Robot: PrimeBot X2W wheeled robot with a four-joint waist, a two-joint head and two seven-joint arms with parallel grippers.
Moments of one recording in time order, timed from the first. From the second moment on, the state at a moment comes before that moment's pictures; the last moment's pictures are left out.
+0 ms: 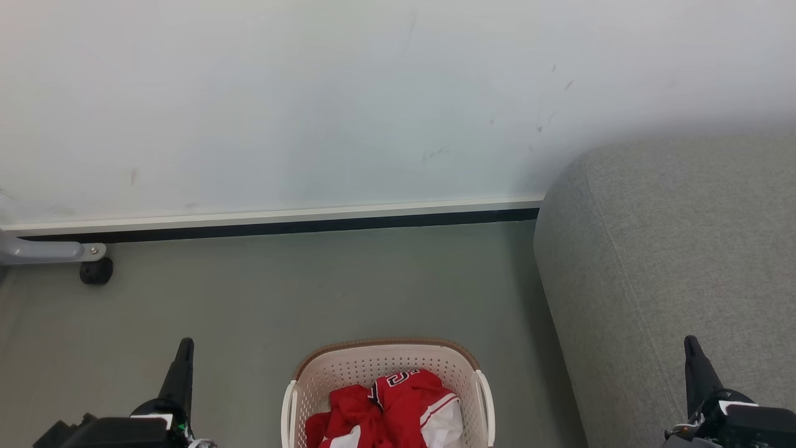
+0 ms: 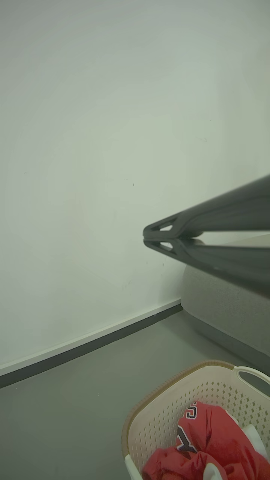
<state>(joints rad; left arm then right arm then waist) -0.08 0.04 0.09 0.29 -1.60 -0.12 0.11 -0.09 -0.04 -0.13 0.29 1.60 0.12 0.11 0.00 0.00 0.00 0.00</state>
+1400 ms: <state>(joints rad) -0.08 0.04 0.09 0.29 -1.60 -0.12 0.11 -0.09 -0.04 -0.13 0.29 1.60 0.12 0.11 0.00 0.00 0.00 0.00</state>
